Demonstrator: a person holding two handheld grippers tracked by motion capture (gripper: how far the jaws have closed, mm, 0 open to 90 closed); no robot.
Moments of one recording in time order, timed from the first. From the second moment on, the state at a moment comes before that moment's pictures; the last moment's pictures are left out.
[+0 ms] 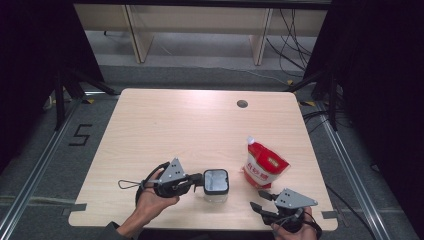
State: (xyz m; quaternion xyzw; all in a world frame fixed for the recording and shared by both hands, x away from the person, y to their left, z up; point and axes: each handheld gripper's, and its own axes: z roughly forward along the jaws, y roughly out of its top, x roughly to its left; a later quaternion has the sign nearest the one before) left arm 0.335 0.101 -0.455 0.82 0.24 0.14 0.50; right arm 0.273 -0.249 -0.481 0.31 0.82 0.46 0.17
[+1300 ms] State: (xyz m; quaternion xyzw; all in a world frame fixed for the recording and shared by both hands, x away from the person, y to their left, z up) left arm 0.335 0.105 -0.463 0.81 0.24 0.13 0.53; right arm 0.302 -0.194 -0.473 0.24 0.83 0.48 0.16
